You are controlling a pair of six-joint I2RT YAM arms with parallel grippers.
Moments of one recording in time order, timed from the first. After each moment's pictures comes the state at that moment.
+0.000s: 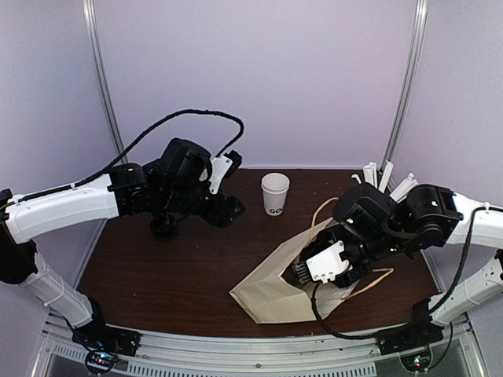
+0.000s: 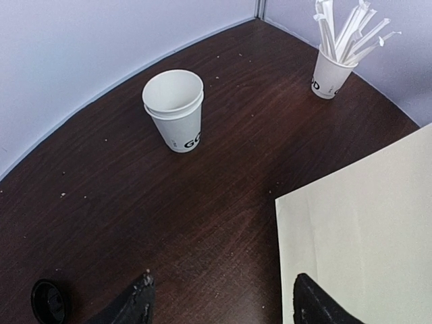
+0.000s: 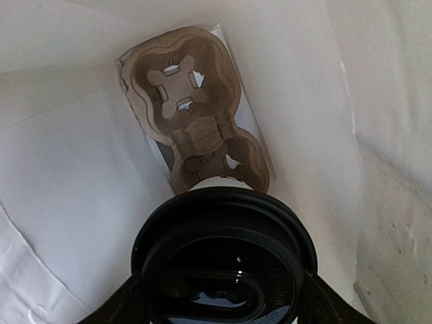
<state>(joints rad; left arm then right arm) -0.98 1.46 1.31 -0.49 -0.17 -0.15 1.24 1.18 1.20 -1.00 0.23 -0.84</state>
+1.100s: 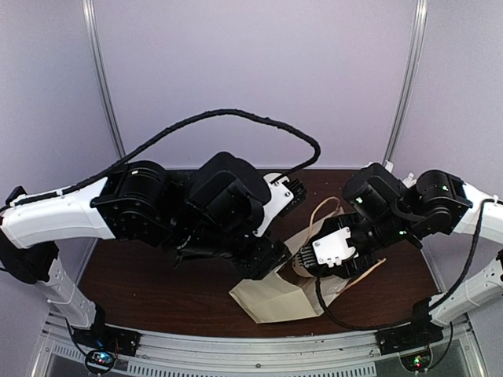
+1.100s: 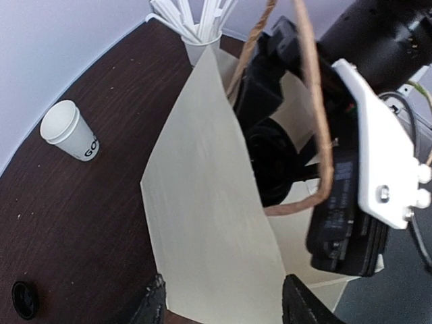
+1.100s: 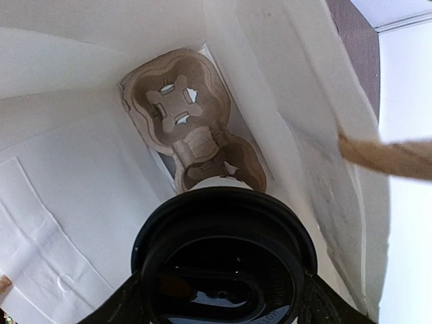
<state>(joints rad) -1.48 1.63 1.78 -0.90 -0.34 -0.31 1.17 1.19 1.28 -1.05 0.13 -0.80</state>
